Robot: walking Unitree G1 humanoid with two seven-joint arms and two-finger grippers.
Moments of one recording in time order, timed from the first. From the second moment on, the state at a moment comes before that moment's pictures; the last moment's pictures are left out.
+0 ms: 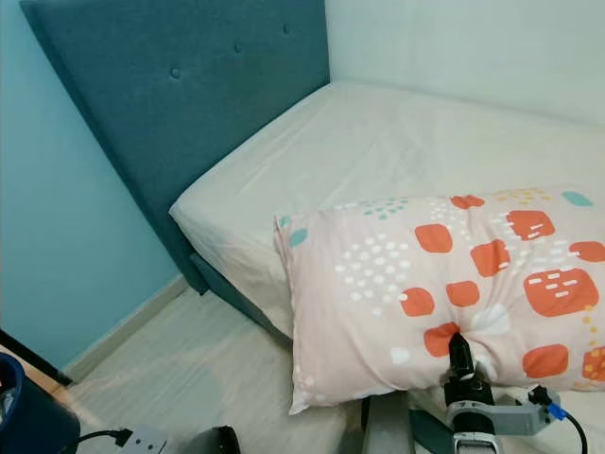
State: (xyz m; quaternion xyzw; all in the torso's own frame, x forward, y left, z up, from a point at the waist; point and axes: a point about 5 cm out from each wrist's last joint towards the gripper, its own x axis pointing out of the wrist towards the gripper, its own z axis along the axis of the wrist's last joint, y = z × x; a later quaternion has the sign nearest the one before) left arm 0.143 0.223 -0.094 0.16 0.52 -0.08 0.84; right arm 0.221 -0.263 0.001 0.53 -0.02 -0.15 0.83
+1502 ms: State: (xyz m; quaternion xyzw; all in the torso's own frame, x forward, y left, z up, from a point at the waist) left arm 0.146 0.221 -0.093 0.15 0.51 -0.07 0.84; right arm 0.325 -0.256 0.152 0.37 -0.18 0.06 0.91
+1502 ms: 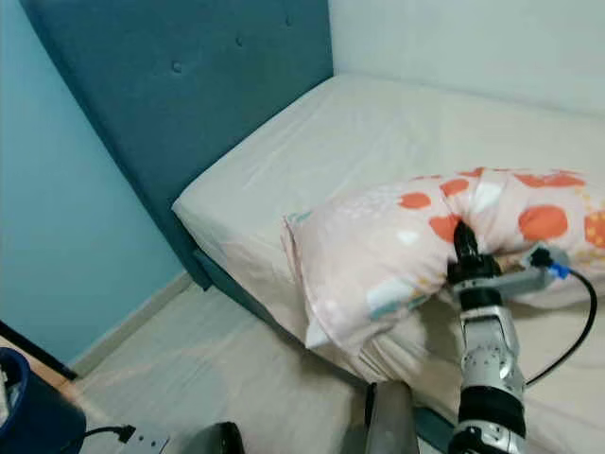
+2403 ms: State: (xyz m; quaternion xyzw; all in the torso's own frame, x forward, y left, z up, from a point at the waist) left arm 0.195 0.215 -0.074 0.09 0.45 0.02 0.89; right arm 0.331 -0.169 0.193 0.36 -0.17 0.24 0.89
